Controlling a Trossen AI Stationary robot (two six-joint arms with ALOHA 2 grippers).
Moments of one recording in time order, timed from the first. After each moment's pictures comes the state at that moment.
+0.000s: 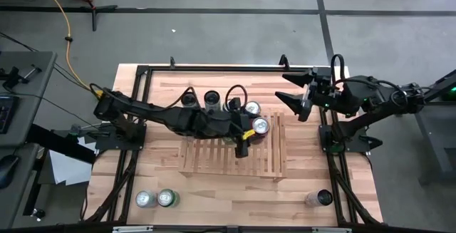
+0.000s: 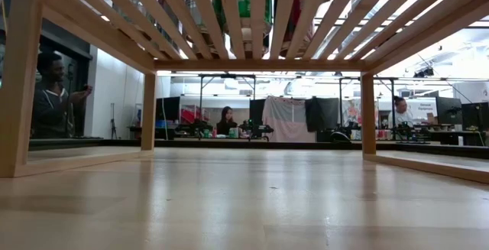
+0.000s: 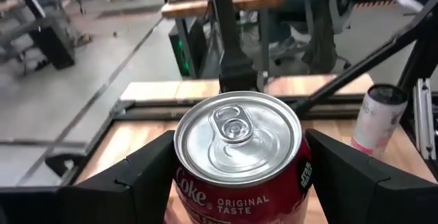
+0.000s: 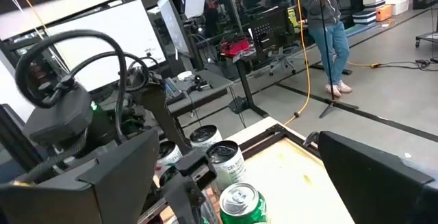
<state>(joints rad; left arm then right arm) -0.22 1.75 1.65 -0.21 -0.41 0.03 0.26 0.98 1.29 -0.33 0.61 0.34</state>
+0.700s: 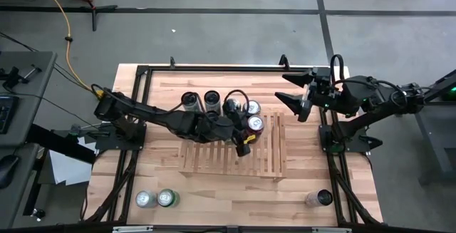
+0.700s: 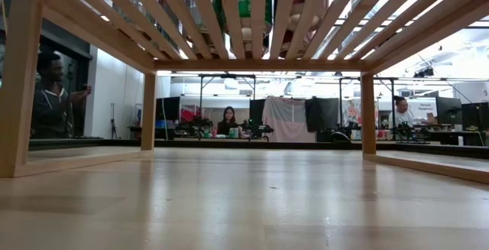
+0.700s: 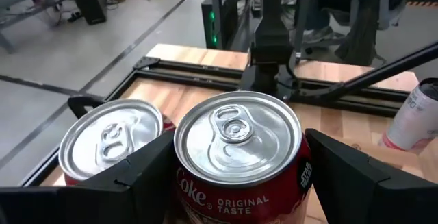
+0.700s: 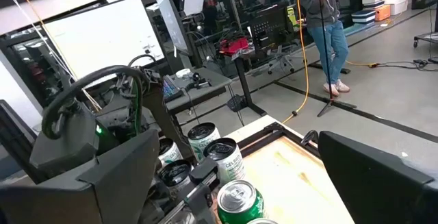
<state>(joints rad) -0.23 1.76 1.59 -0.25 -0.55 -0.16 0.26 0.98 1.29 -0.34 0.61 0.34</state>
